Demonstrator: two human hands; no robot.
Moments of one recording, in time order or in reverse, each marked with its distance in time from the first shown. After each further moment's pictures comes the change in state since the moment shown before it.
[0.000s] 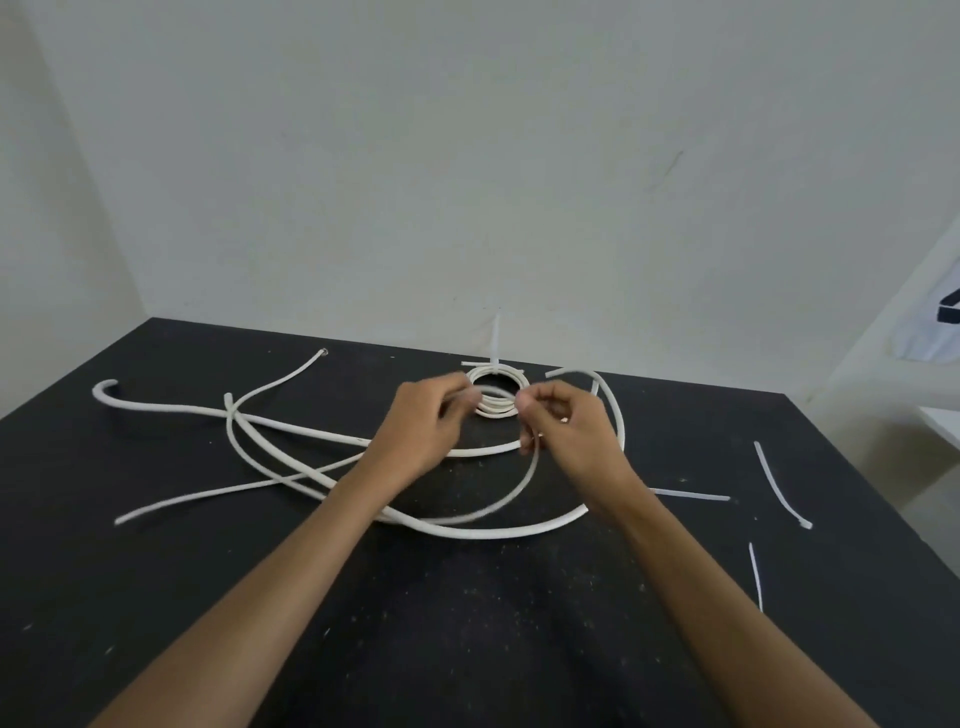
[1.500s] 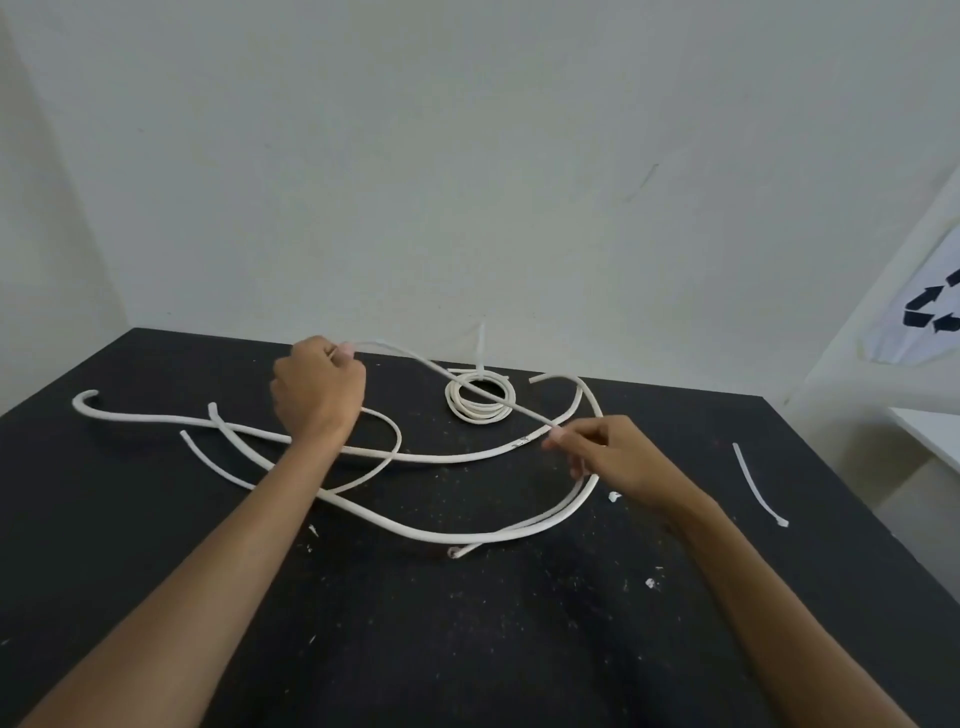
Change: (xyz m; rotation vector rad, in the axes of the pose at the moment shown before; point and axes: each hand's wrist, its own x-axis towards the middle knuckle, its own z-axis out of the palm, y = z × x) left_hand 0.019 -0.010 -0.054 0.142 0.549 -0.554; right_hand -0.009 0.006 -0.073 -0.387 -0.151 0.092
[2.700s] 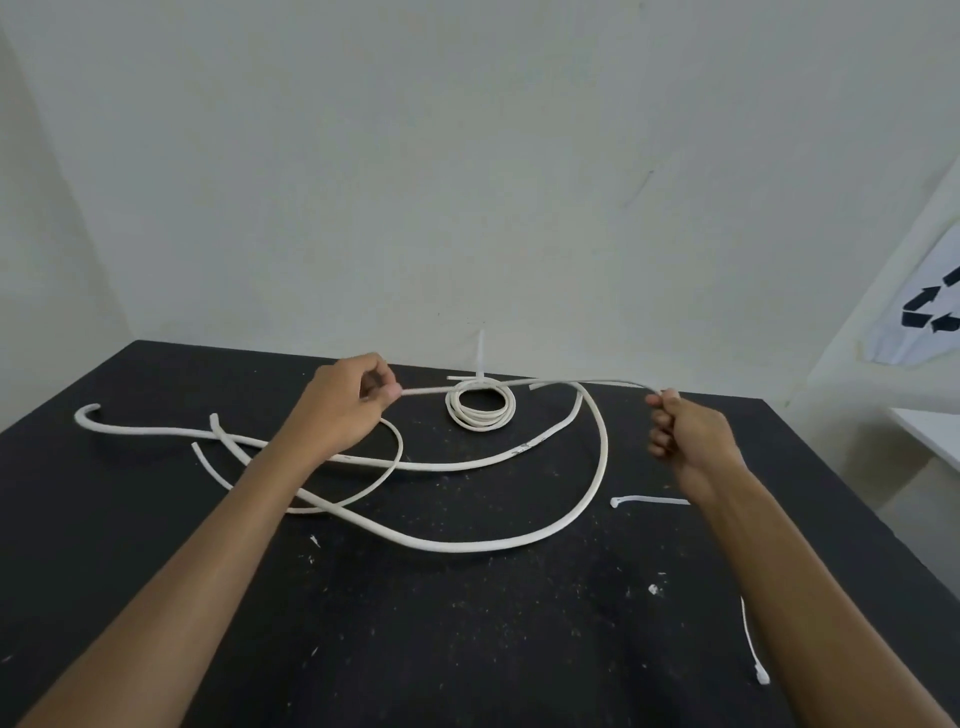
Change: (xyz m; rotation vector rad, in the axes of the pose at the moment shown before) left_hand 0.002 -0.001 -0.017 0.073 -0.526 0.411; right_hand 0.020 0.025 -0.048 0.702 0.512 0.311
